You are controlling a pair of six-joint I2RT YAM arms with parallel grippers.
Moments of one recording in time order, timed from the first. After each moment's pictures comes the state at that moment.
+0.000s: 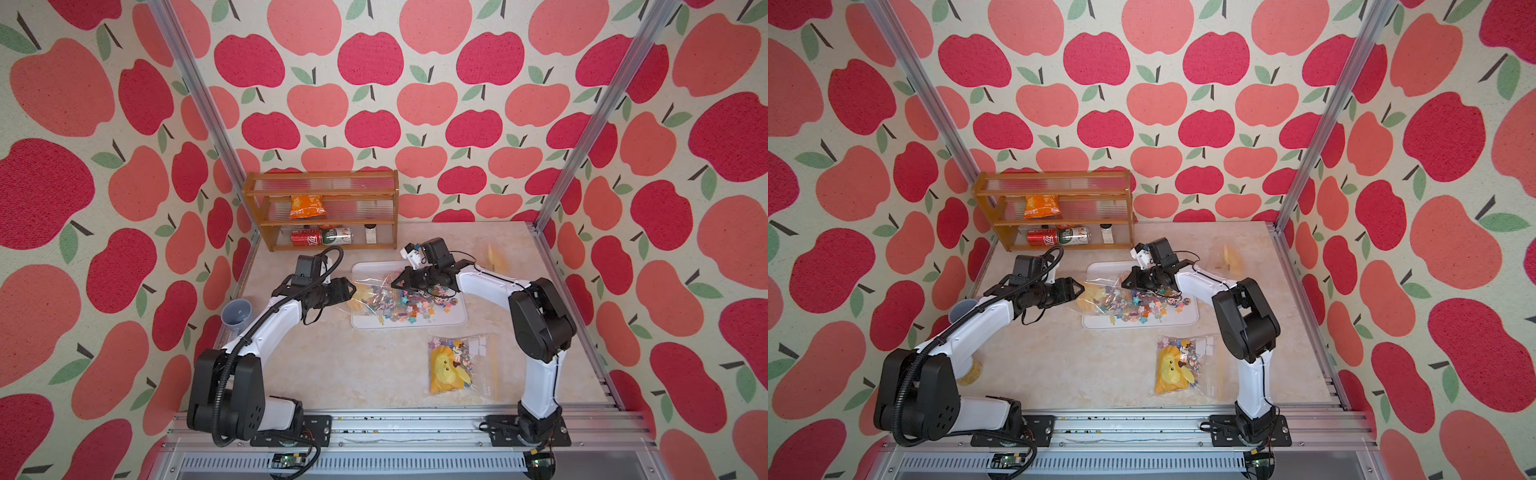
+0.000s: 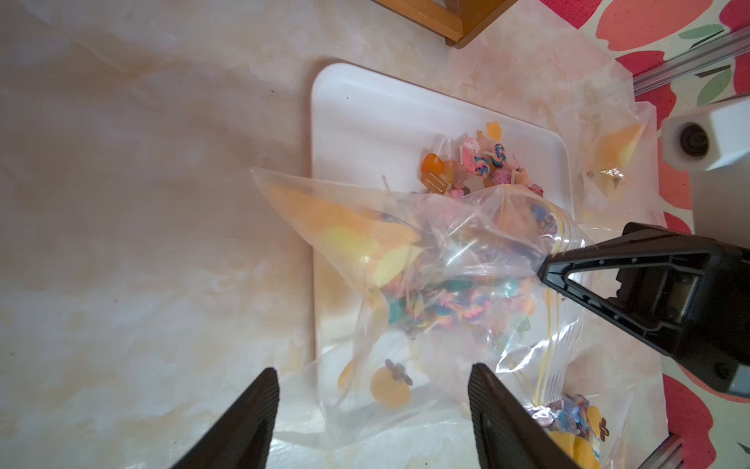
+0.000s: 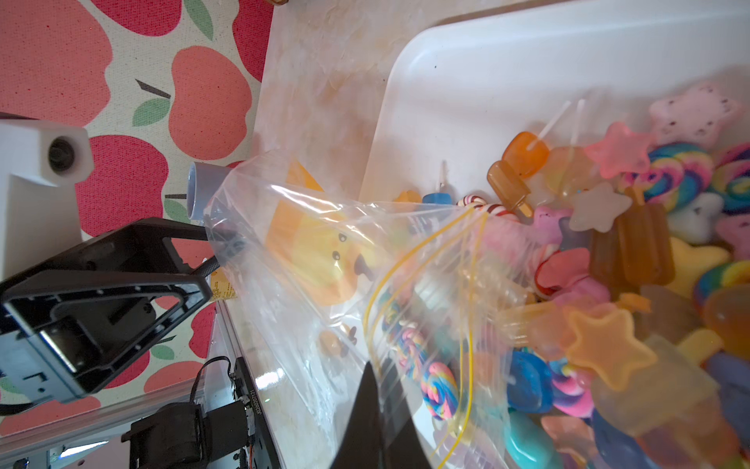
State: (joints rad) left arm -0.18 1.40 0.90 -0.39 0.35 -0.43; right arm 0.63 1.97 1.37 -0.21 -0.64 0.53
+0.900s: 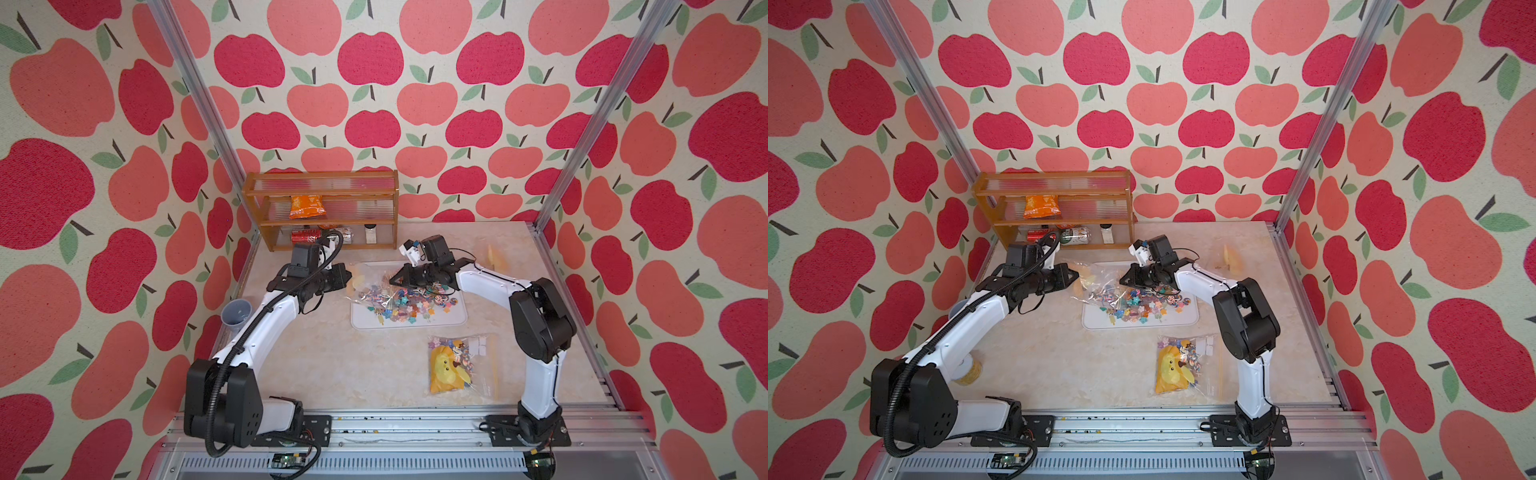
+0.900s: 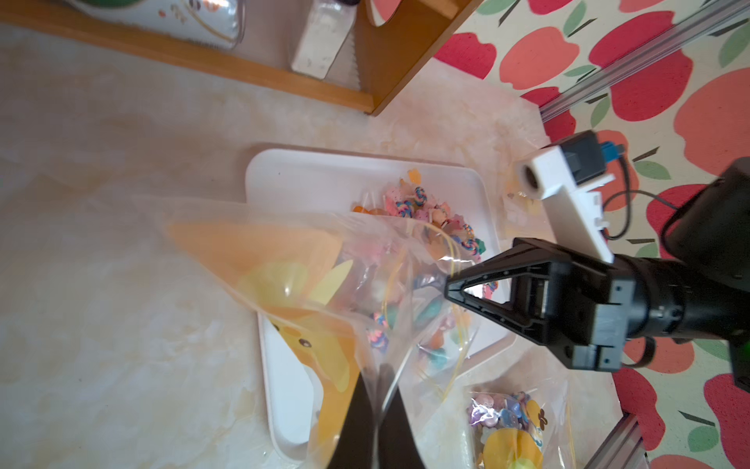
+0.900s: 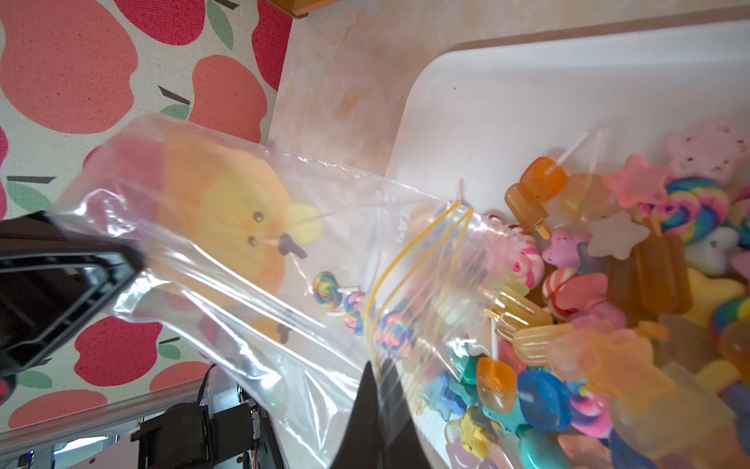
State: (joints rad) left arm -0.20 1.33 1.05 -0.43 0.39 -0.39; right arm 0.63 1.97 1.39 -0.19 -0.66 0.53
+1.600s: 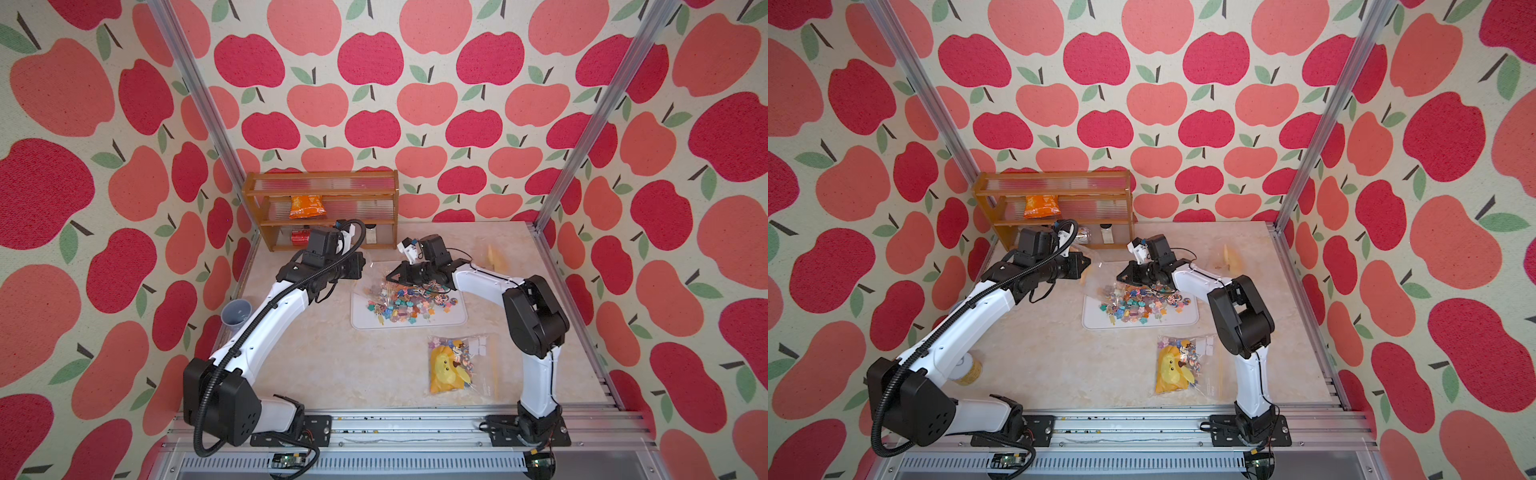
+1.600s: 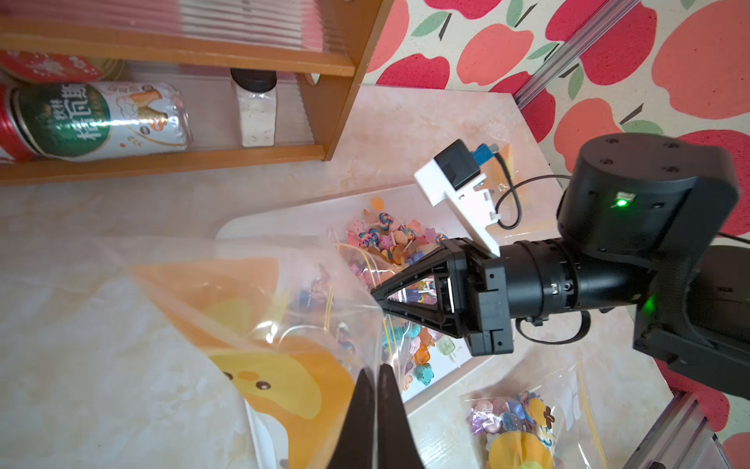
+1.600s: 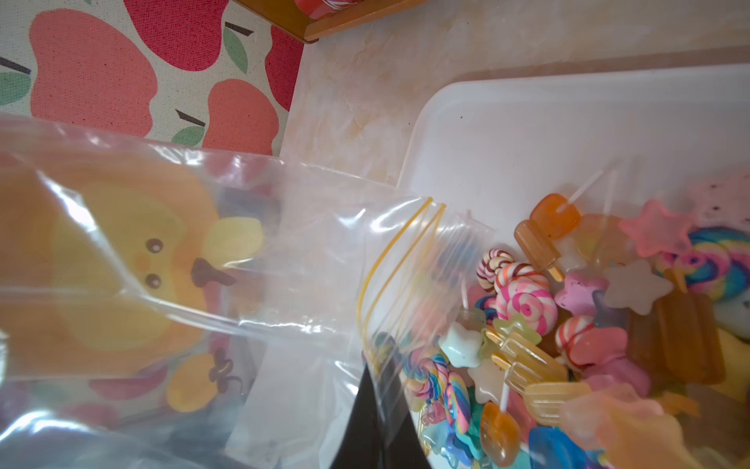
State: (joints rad) left arm -0.37 1.37 1.25 -0.52 0.24 -0.29; right arm 0.63 2.02 1.41 -0.10 -0.66 0.59
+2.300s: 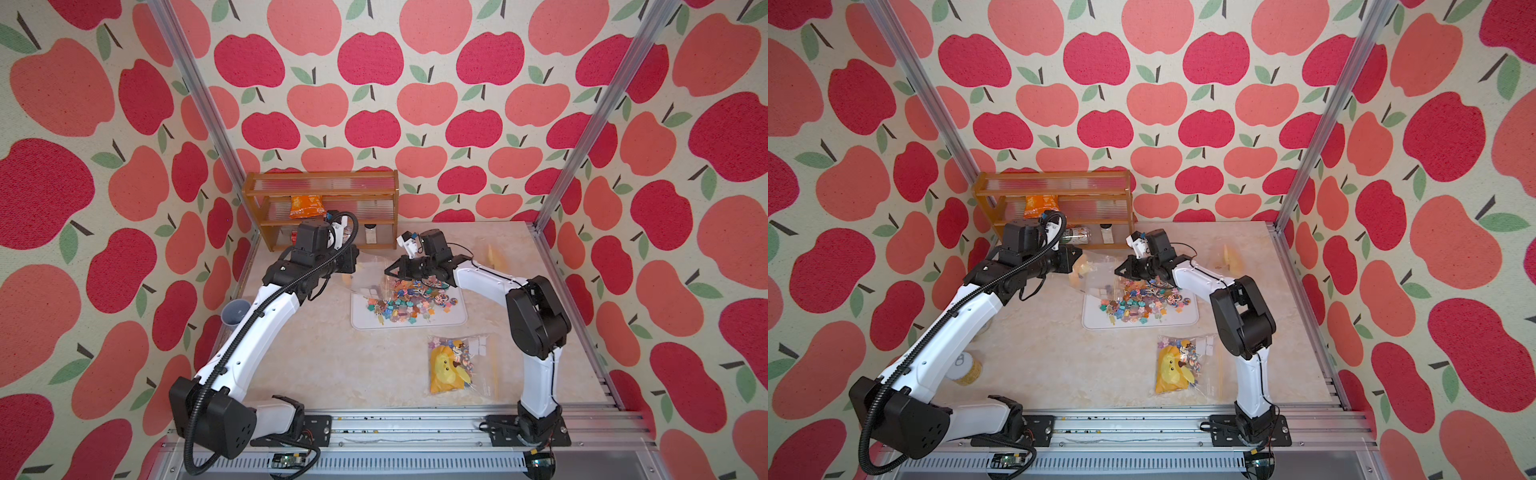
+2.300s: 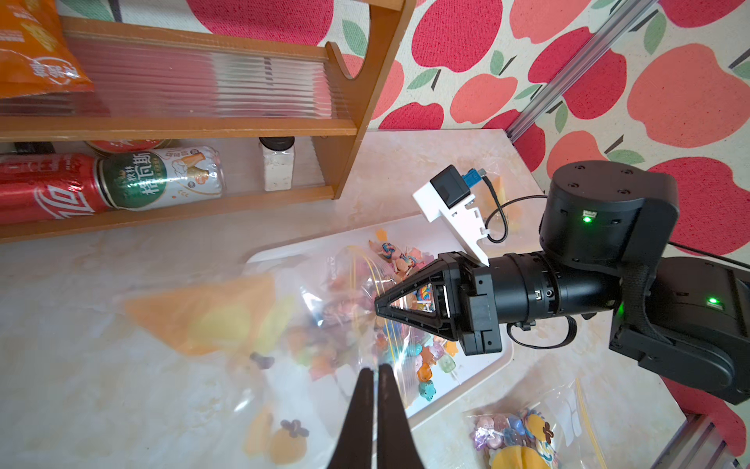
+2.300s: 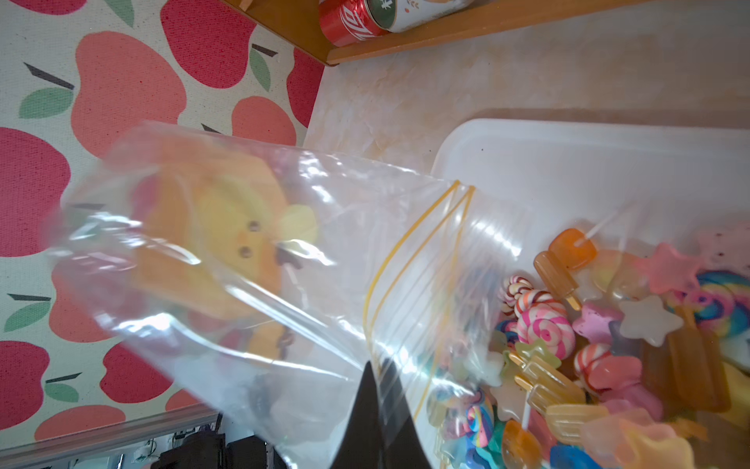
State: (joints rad) left arm -0.34 1.30 1.30 -0.57 0.21 -0.26; right arm 0.63 1.99 1.46 -0.11 -0.66 0.59
